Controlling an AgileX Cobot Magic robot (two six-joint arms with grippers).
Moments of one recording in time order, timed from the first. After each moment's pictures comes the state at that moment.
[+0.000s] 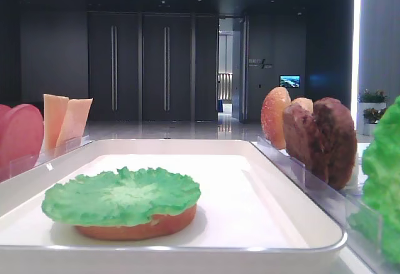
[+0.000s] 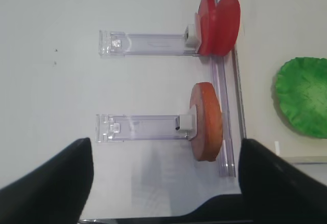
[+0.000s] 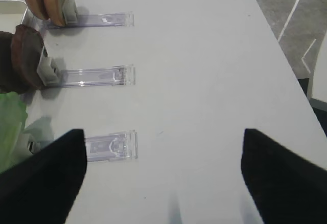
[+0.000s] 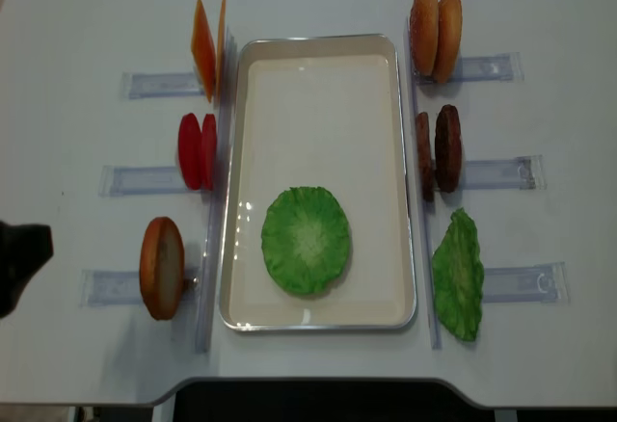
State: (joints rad) left arm -0.01 0.61 -0.76 -0.05 1.11 -0.03; right arm -0.08 -0.01 -0.51 0.04 1.13 -0.08
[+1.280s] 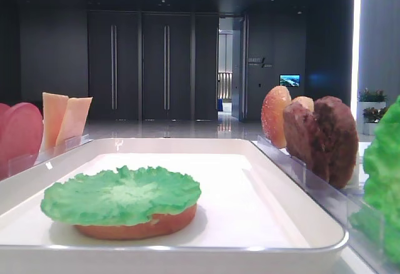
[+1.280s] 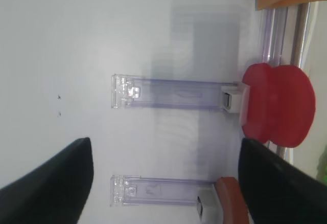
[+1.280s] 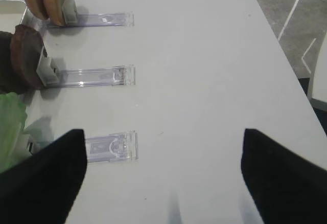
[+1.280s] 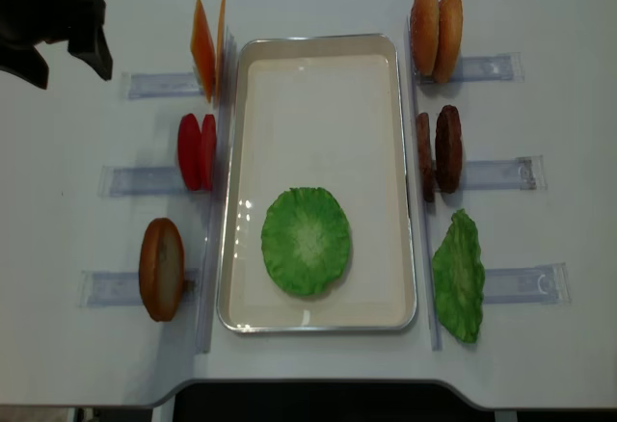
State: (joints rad) left arm -0.02 1.60 -1.41 0.04 1.23 -0.11; right arm -0.08 -0.01 -0.51 0.04 1.13 -0.08
